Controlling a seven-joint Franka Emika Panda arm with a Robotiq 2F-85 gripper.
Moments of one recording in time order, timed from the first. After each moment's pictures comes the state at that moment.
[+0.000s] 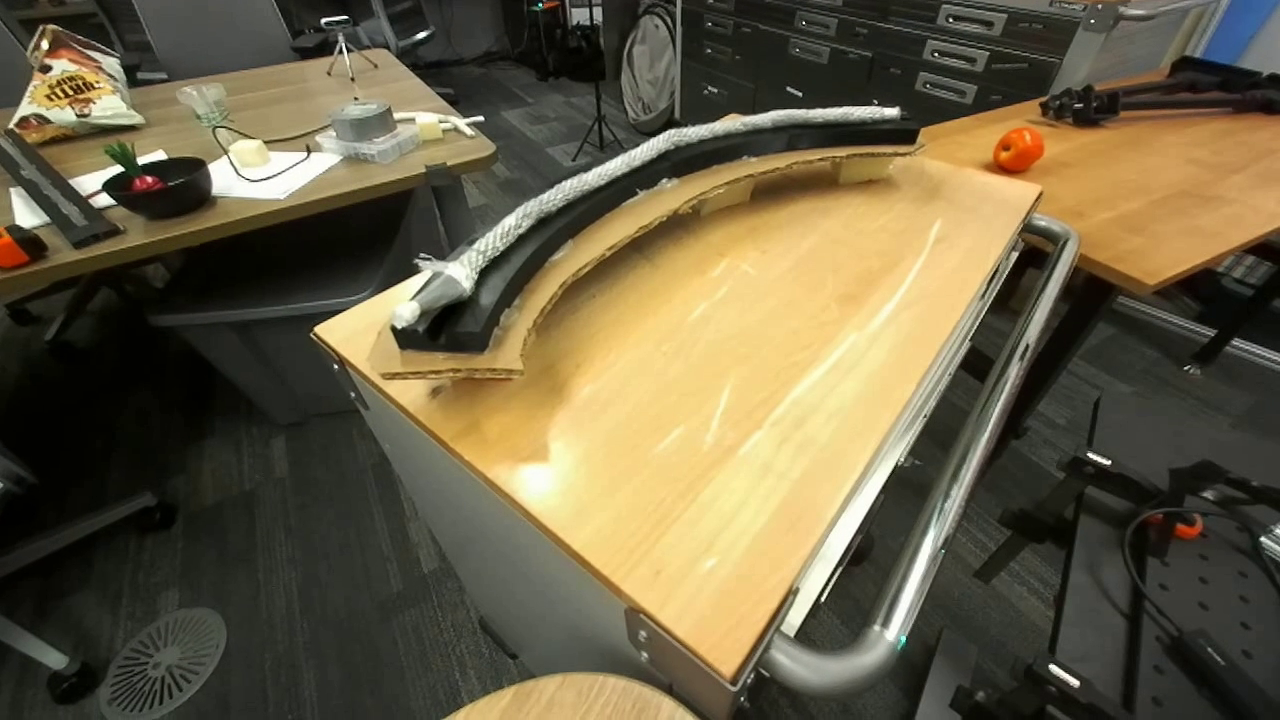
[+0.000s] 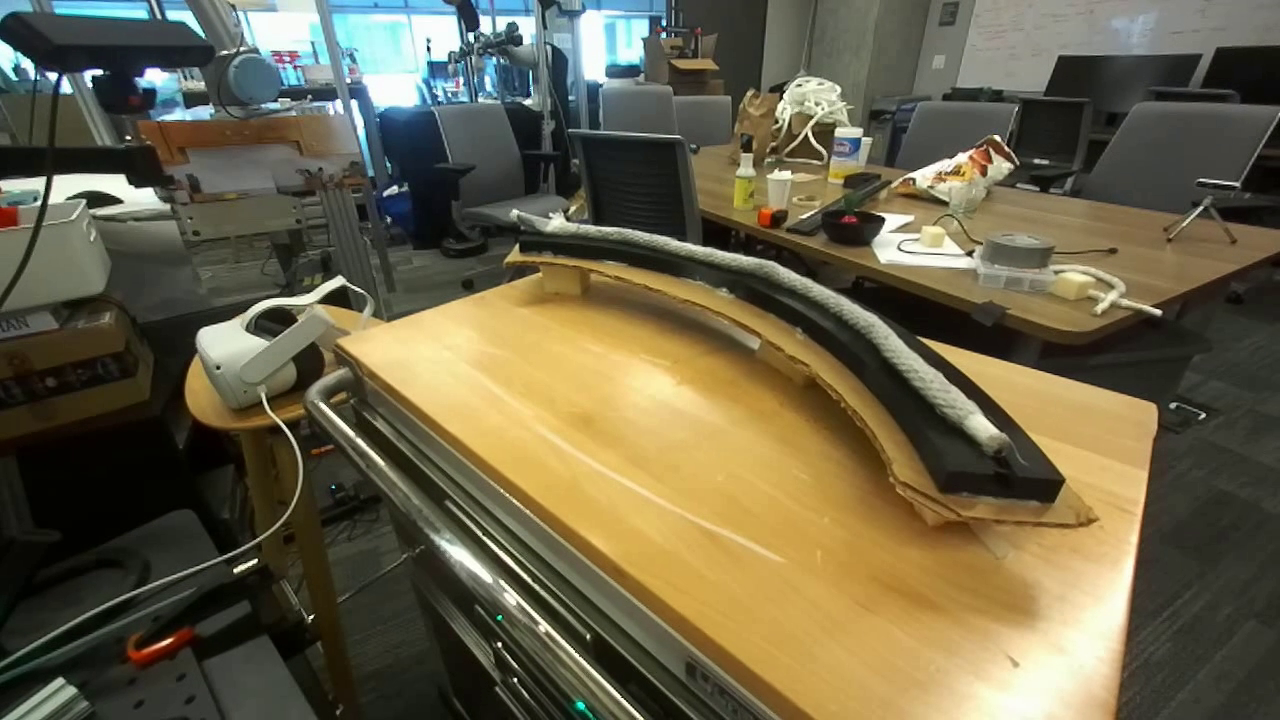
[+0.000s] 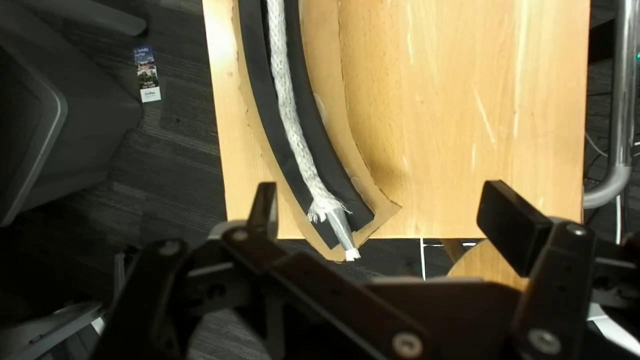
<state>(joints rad) 0.22 0.08 0.22 -1.60 -0.39 1.76 -0.96</state>
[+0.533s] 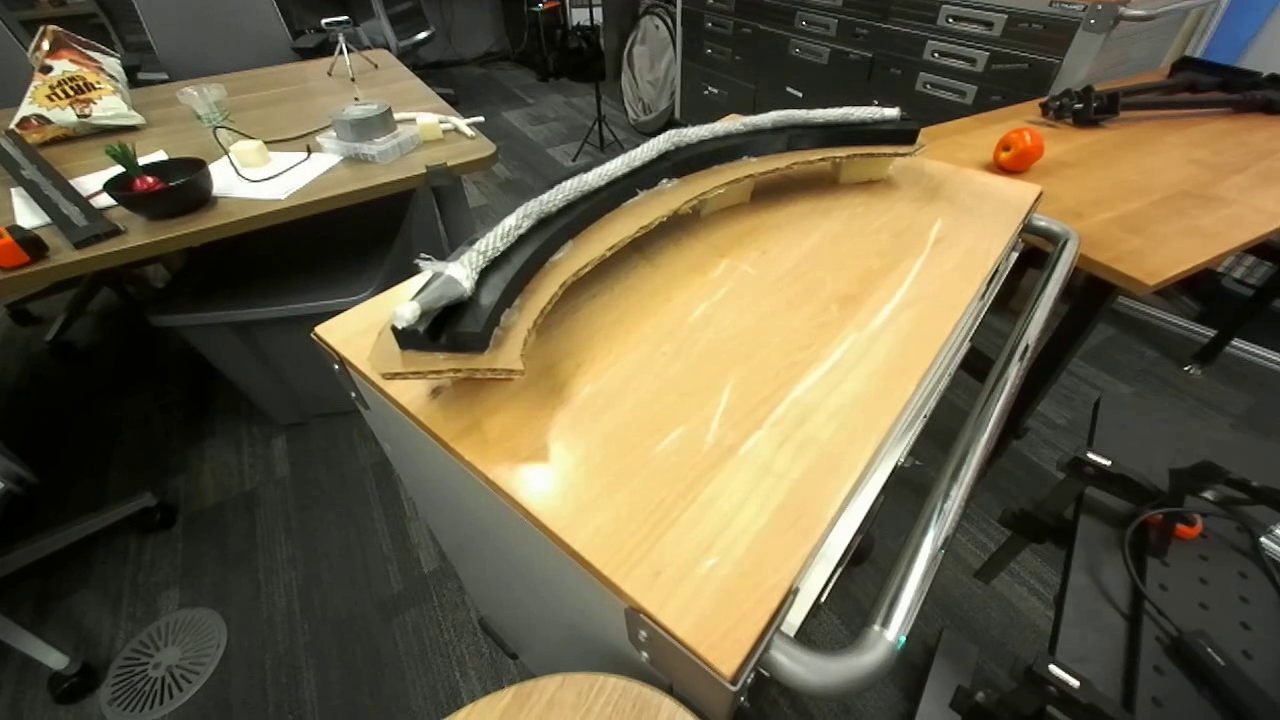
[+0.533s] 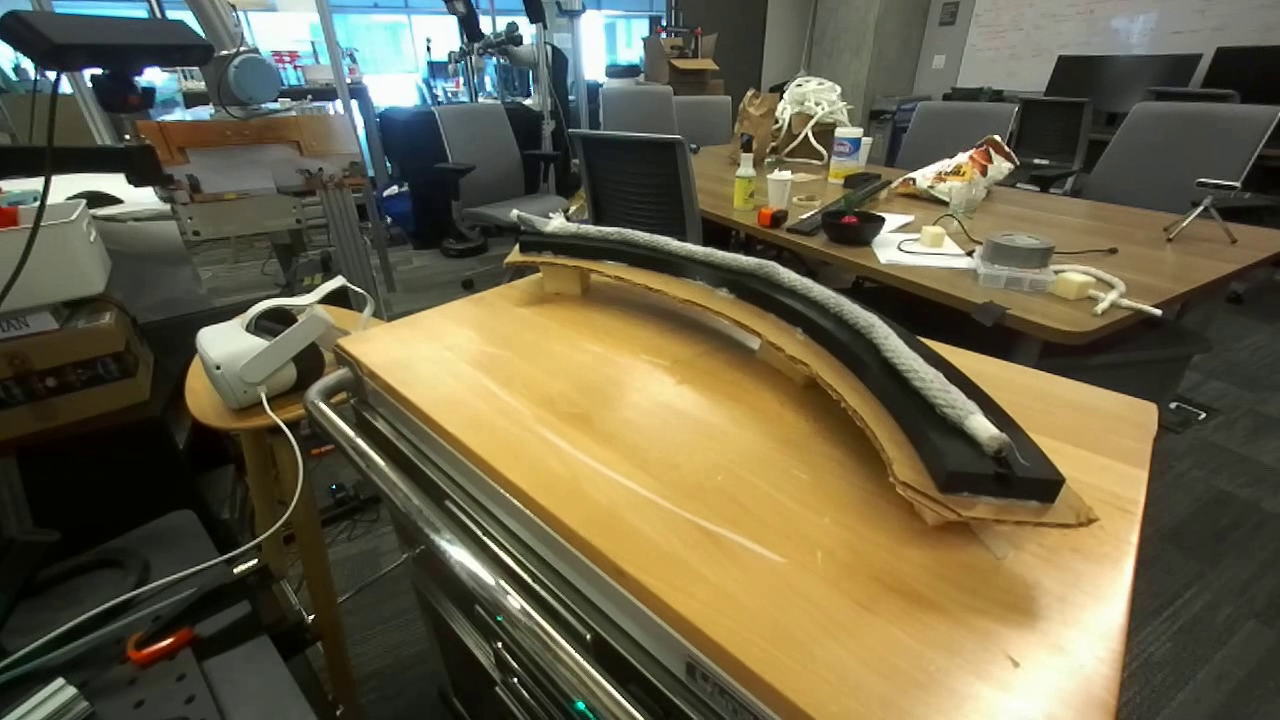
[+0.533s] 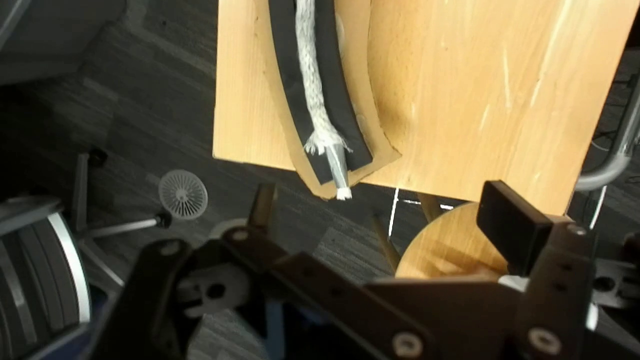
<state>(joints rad) 0.20 0.10 0.21 -1.60 -0.24 1.88 -1.21</state>
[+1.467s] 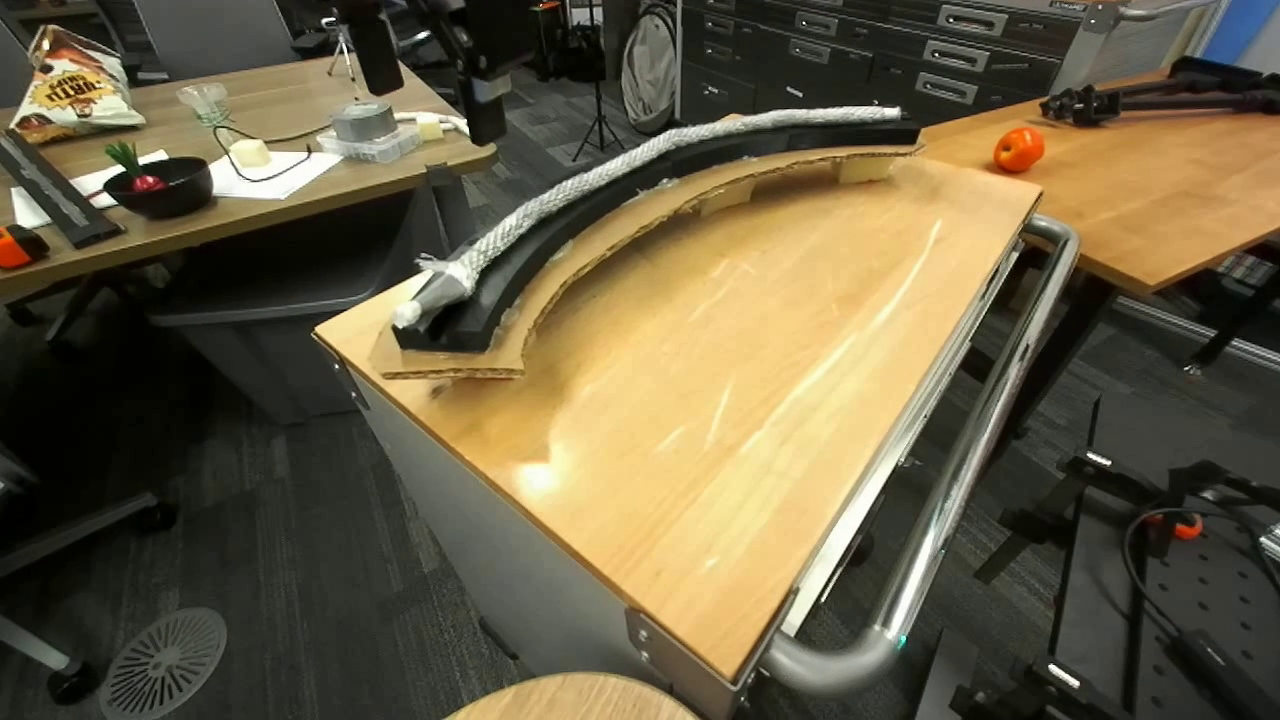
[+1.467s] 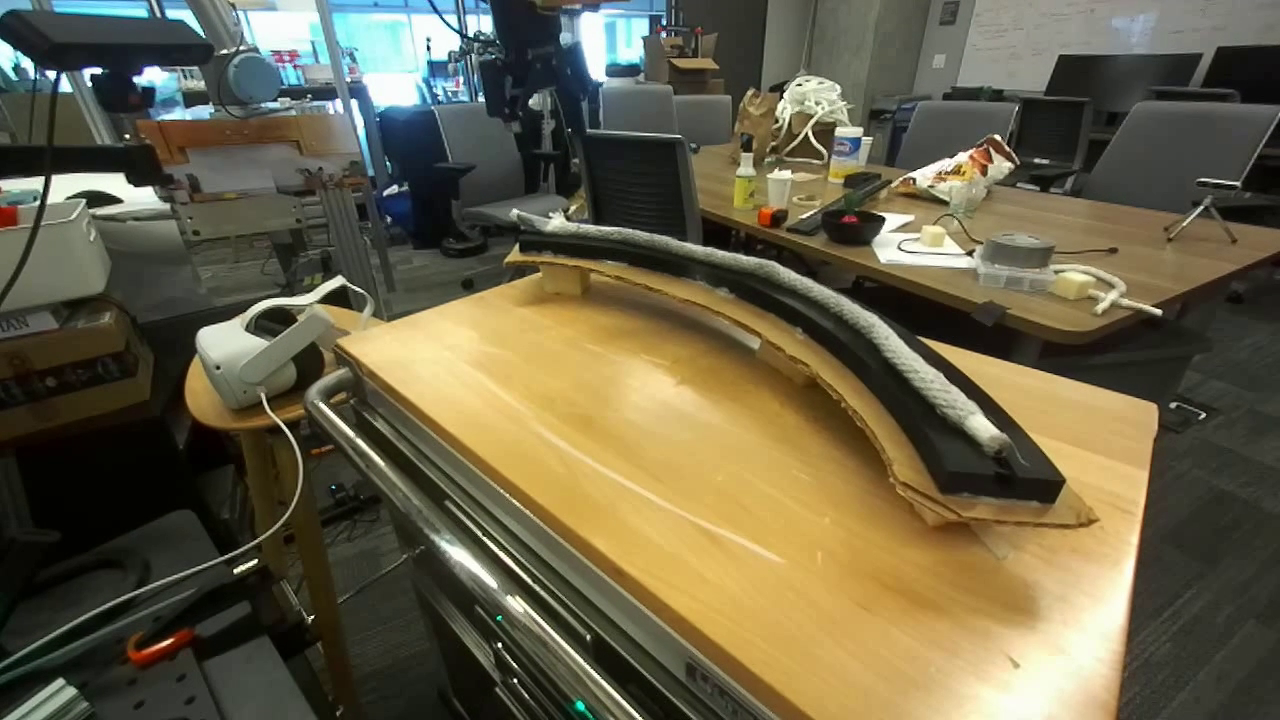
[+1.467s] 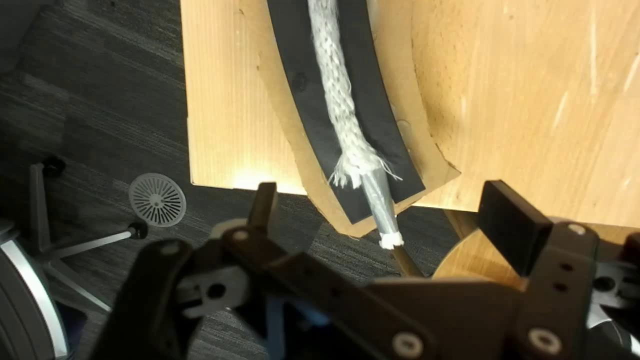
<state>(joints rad) 0.18 0.34 0.19 -1.55 -0.21 2.00 -1.18</state>
